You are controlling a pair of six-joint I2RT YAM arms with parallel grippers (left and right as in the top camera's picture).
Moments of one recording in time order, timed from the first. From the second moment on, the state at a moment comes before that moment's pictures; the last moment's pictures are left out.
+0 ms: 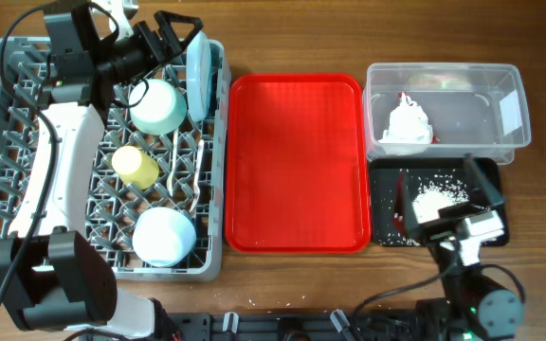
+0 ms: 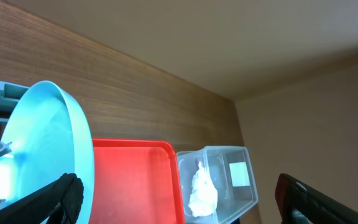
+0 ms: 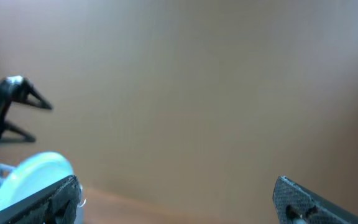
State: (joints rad) left arm 0.09 1.68 1.41 -0.30 0.82 -0.58; right arm 0.09 0.03 0.08 0.36 -0.18 -0.03
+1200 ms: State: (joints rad) left arm 0.09 1.68 1.41 -0.30 0.81 -0.58; right arm 0.09 0.01 0.01 0.01 -0.19 -0.12
